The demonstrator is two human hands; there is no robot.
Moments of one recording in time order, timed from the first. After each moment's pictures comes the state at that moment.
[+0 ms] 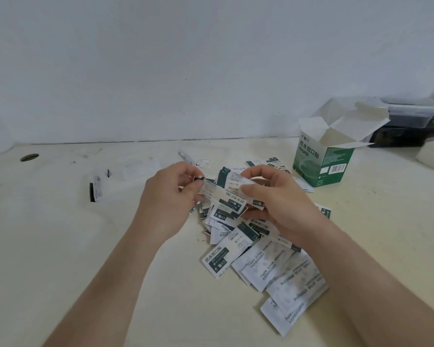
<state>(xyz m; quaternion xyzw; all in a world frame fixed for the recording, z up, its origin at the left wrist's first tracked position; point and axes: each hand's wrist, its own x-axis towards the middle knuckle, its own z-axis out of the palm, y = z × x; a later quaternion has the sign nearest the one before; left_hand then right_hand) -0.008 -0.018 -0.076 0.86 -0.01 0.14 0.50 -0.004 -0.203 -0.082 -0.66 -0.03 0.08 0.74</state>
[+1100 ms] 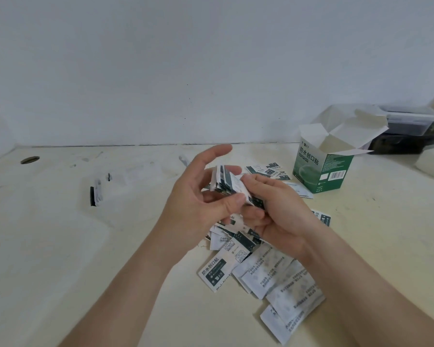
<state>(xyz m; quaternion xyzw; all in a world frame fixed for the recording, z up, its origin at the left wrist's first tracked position) -0.032 -0.046 -0.064 0.70 -0.18 0.05 0.69 -0.008 -0.198 -0.079 -0.49 -0.05 0.18 0.85</state>
